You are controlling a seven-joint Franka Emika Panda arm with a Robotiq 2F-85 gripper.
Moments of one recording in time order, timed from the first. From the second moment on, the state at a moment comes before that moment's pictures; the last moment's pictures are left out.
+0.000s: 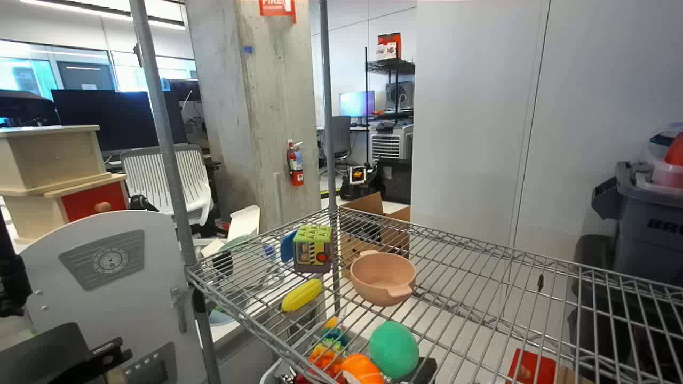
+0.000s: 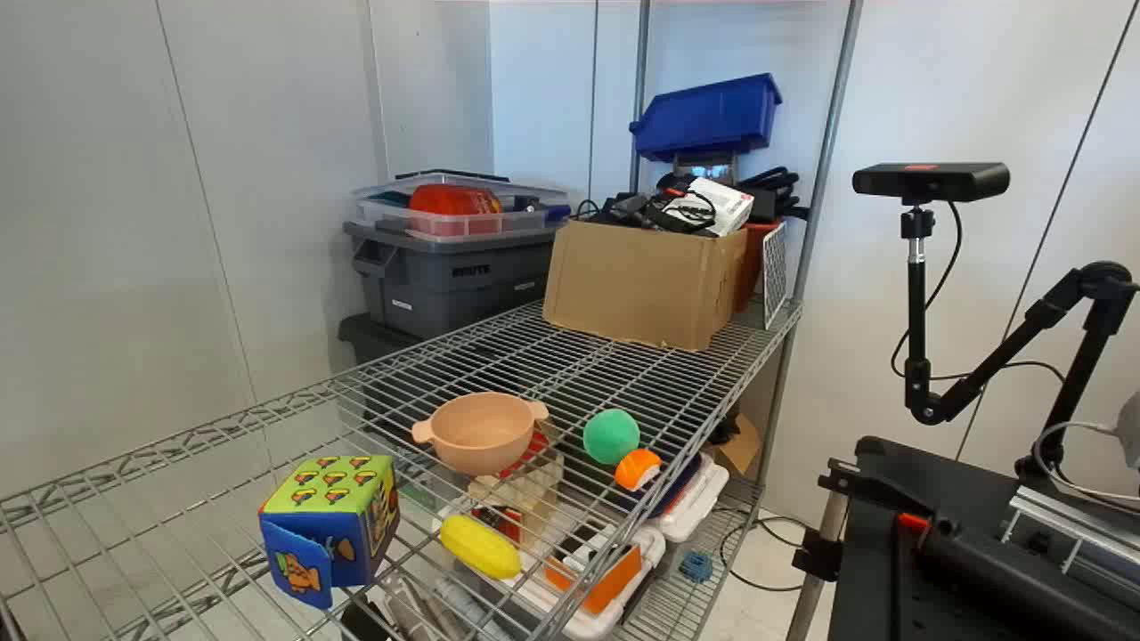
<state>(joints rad) -0.05 -0.33 -0.15 -2.01 -0.15 1.45 -0.36</state>
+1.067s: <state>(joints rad) -0.04 -0.12 -0.07 -2.23 -0.15 1.94 -0.12</state>
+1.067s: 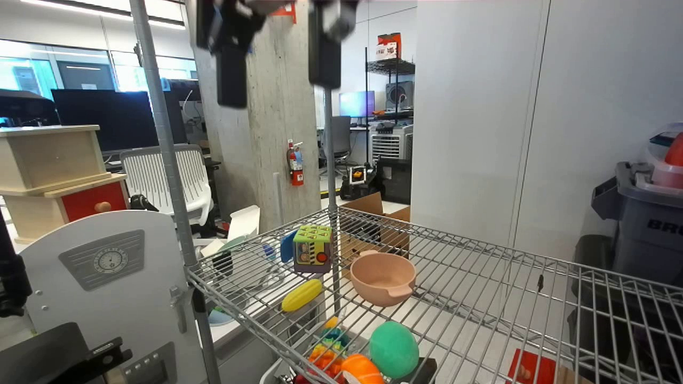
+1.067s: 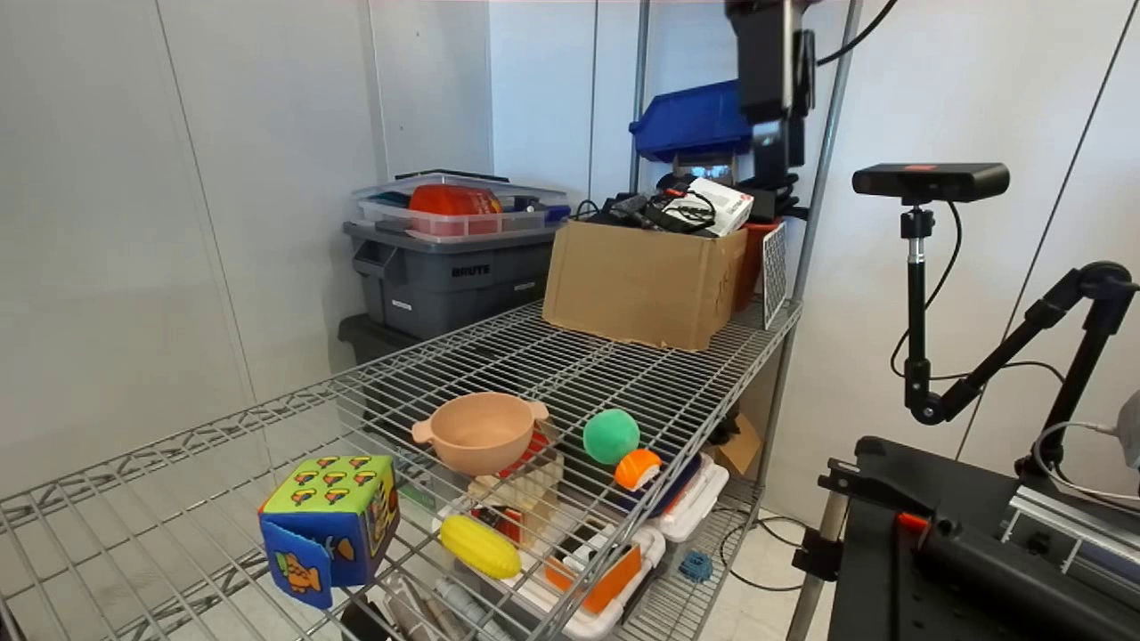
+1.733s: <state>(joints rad) 0.04 0.23 0.02 -2.17 -0.10 2.21 0.11</state>
